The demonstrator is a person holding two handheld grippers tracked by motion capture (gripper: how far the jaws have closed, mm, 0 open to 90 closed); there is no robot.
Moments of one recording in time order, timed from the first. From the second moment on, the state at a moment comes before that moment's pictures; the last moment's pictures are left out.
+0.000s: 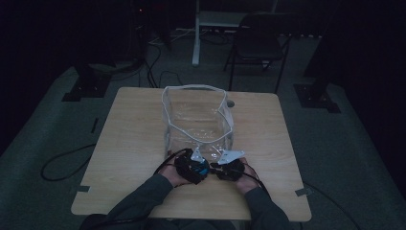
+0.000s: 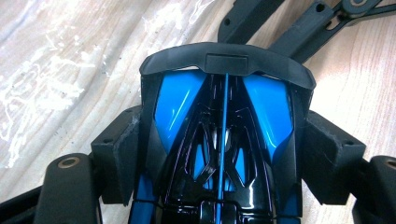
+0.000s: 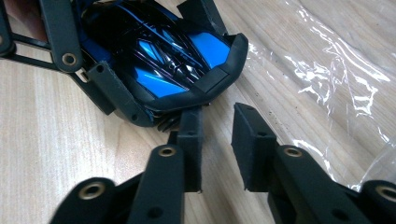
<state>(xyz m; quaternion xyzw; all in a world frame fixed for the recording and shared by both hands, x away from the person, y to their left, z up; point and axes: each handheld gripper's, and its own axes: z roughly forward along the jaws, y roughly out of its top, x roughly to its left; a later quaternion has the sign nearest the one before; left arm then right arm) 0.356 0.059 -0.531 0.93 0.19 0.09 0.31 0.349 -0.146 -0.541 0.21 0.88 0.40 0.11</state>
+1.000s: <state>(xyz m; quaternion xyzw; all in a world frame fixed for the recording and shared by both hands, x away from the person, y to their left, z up) 0.338 0.071 -0.492 0.88 0.12 0.06 0.46 0.333 -0.160 -0.514 0.19 0.85 0.49 0.09</state>
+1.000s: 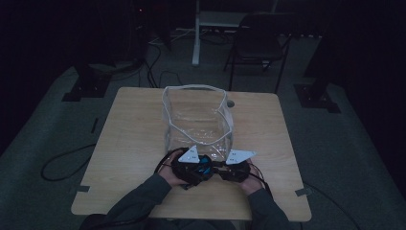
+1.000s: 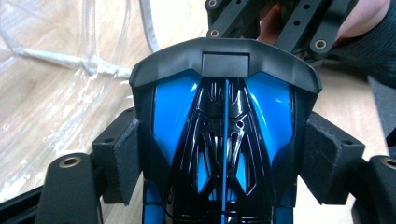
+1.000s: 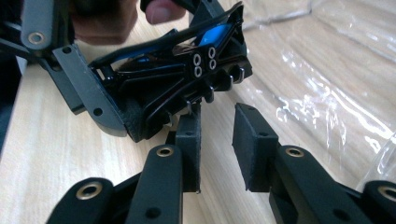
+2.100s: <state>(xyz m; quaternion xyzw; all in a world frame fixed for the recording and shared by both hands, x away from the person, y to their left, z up) 0.344 0.078 -0.483 0.83 0.16 -0.05 0.54 0.321 -0.165 -0.496 0.17 0.82 0.54 0.11</state>
